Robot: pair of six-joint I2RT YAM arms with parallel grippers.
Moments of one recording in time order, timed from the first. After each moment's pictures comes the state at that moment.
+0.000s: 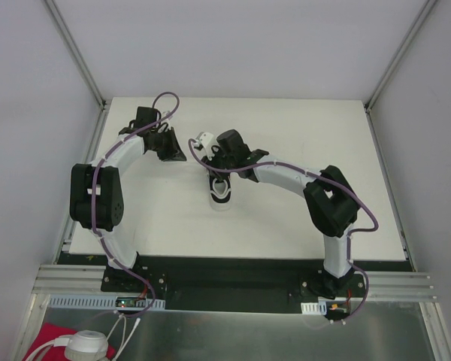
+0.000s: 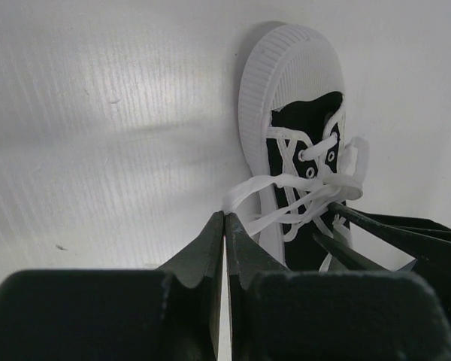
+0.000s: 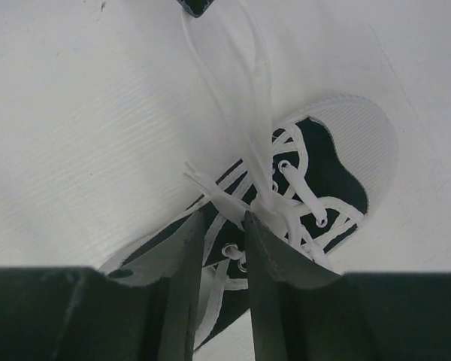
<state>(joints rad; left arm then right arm) -0.11 1.78 1.30 -0.49 0.49 -0.41 0.80 1.96 1.43 -0.19 -0.18 -0.24</state>
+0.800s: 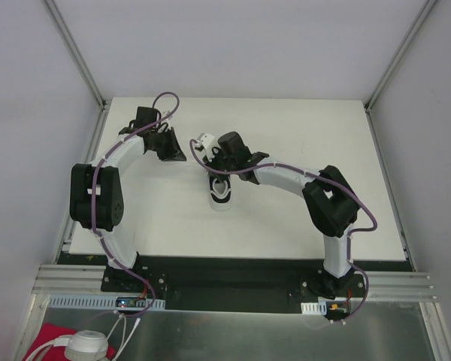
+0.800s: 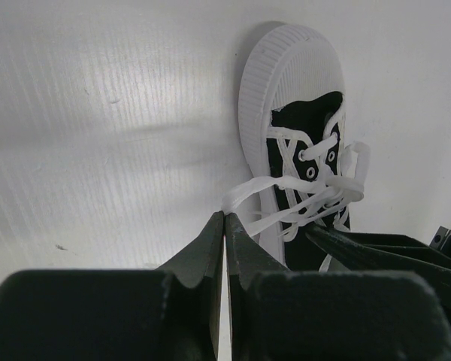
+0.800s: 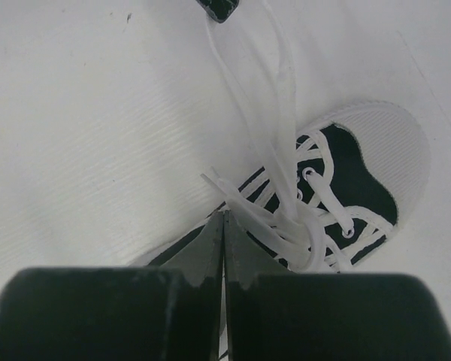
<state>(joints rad) -0.11 1.78 1.30 -0.49 0.49 -0.41 0.80 1.96 1.40 -0.13 -0.22 -0.20</state>
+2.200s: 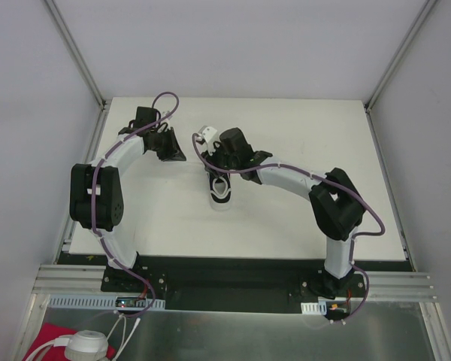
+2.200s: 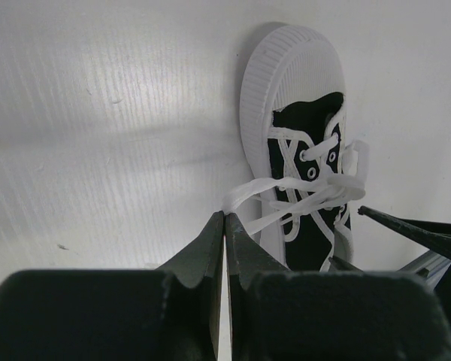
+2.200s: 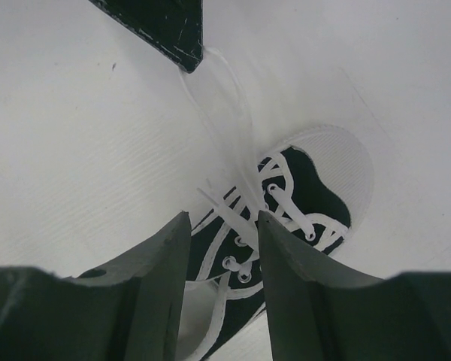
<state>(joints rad) -0.10 1.78 1.30 -0.49 0.49 -0.41 0.80 1.90 1.38 -0.07 -0.17 -0.16</state>
